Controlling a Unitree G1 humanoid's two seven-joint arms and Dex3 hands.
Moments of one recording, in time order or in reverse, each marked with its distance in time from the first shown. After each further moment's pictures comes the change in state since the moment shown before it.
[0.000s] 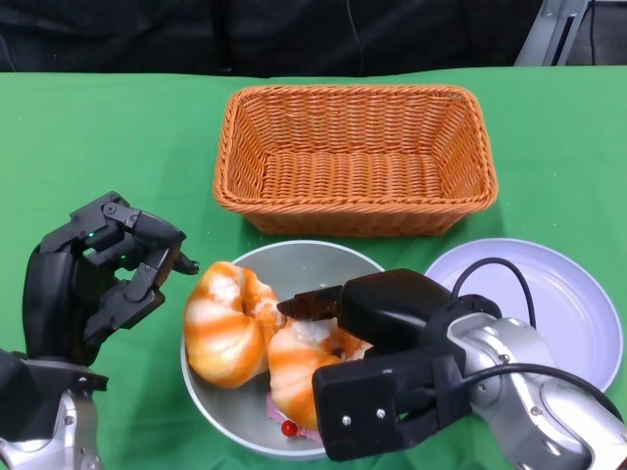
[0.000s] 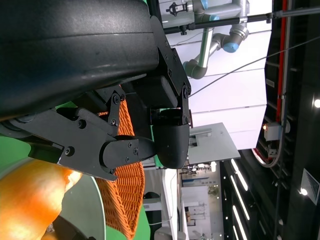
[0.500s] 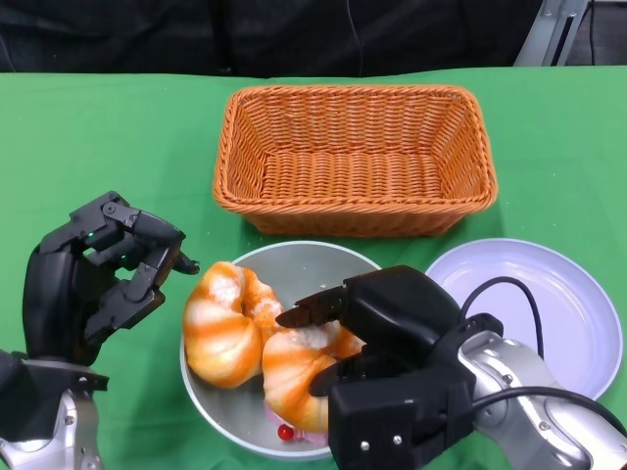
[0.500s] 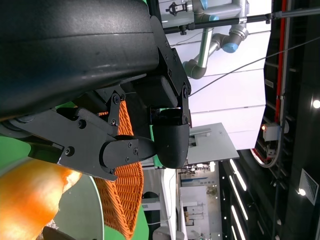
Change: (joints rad) left arm 0.000 0.000 -0.003 -0.001 -0.007 0.004 0.000; right arm 0.036 0.014 -0.030 0.134 0.011 -0.230 -0.290
